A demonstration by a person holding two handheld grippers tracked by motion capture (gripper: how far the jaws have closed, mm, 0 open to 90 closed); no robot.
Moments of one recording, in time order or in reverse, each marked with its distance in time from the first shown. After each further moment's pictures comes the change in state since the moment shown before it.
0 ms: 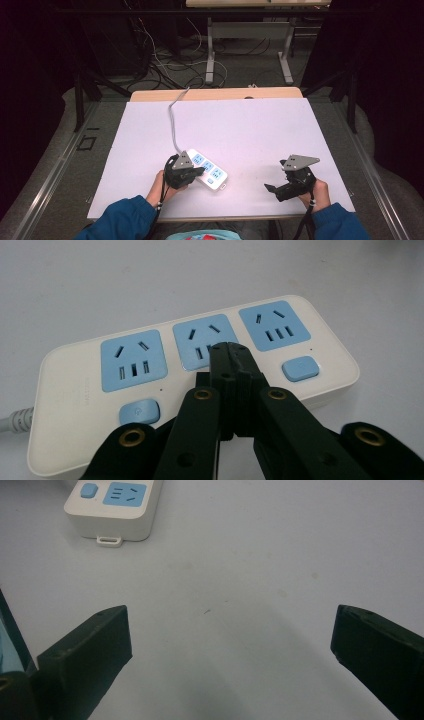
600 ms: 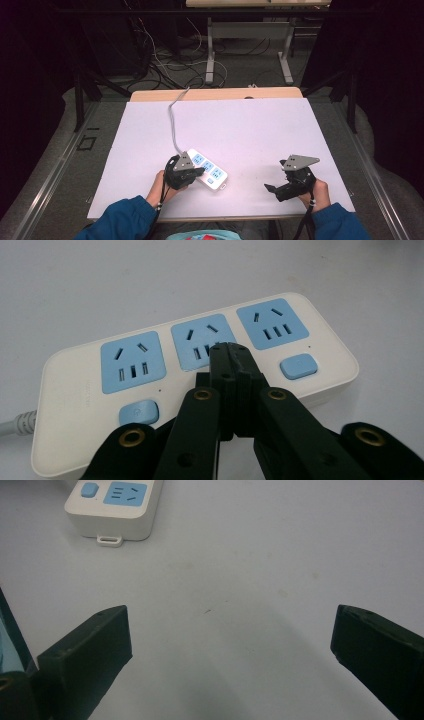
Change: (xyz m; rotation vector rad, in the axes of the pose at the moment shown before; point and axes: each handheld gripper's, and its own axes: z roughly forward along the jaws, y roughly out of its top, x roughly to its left) left arm -0.003 0.001 -0.001 0.006 0.018 0.038; right arm 0.000 0.000 0.000 0.001 0.002 -0.003
